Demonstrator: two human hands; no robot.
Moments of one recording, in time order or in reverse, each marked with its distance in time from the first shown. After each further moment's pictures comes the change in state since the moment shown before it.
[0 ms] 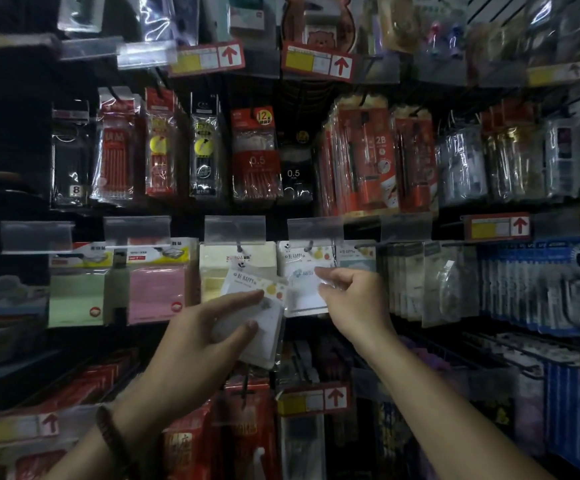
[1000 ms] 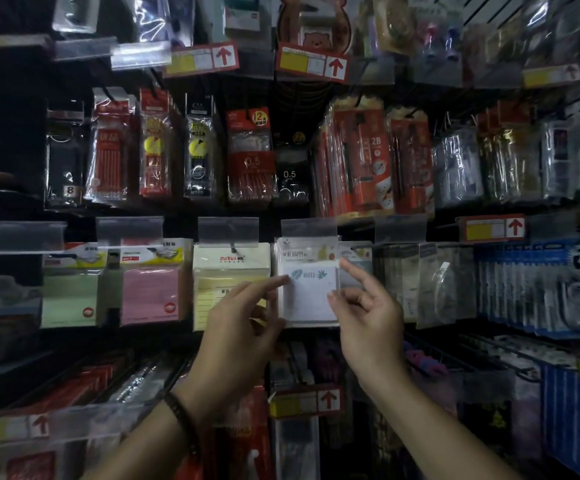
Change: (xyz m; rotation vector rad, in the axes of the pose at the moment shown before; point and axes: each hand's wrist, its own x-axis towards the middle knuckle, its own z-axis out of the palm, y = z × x) left_hand 0.028 -0.004 0.048 0.272 0.141 0.215; right_hand -0.039 0.011 -0.013 0.304 0.130 -0.145
